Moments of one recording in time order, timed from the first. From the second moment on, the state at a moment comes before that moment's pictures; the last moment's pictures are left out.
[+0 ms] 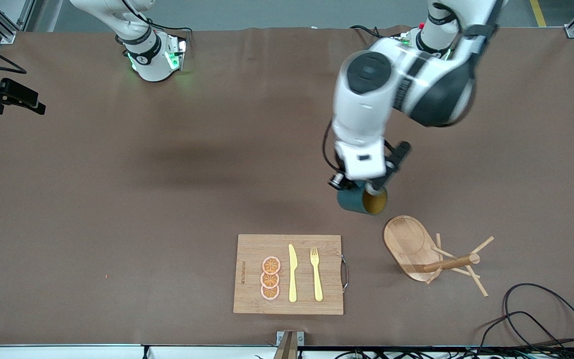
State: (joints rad) left arm -0.41 0.45 -0.17 -1.31 0.12 1.84 -1.48; right arm -0.02 -0.07 -0.04 -1.56 0.05 1.38 -0.01
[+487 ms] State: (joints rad) left arm -0.15 0.45 -0.17 -1.29 -0.34 1.87 -1.24; right arm -0.02 -0.12 -0.03 -1.57 0.05 1.37 -0.01
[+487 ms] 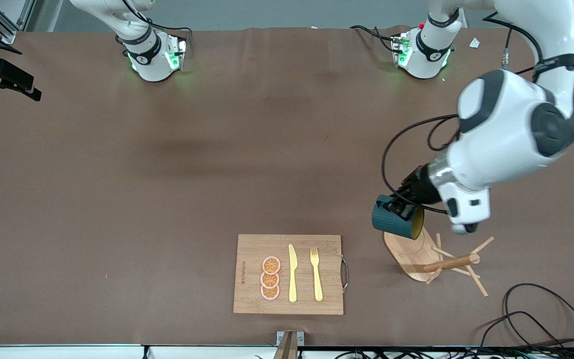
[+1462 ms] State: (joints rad) left arm 0.04 0.56 -0.18 -1.29 -0.86 1.97 -1.03; right arm -0.02 -0.03 -0.03 -1.42 0.04 1.30 -0.04
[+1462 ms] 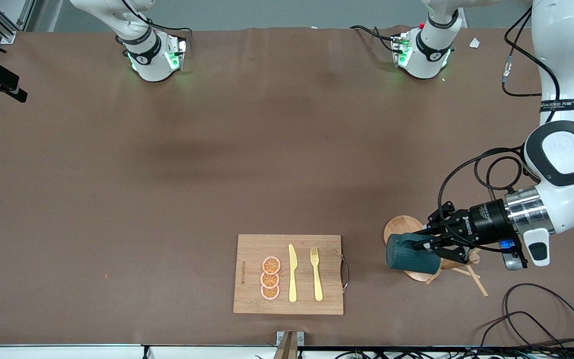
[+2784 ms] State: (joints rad) left arm 0.10 0.64 -0.18 -1.29 -0.91 1.82 -0.79; right arm -0.02 -0.08 -0.03 -1.50 0.04 1.36 -0.05
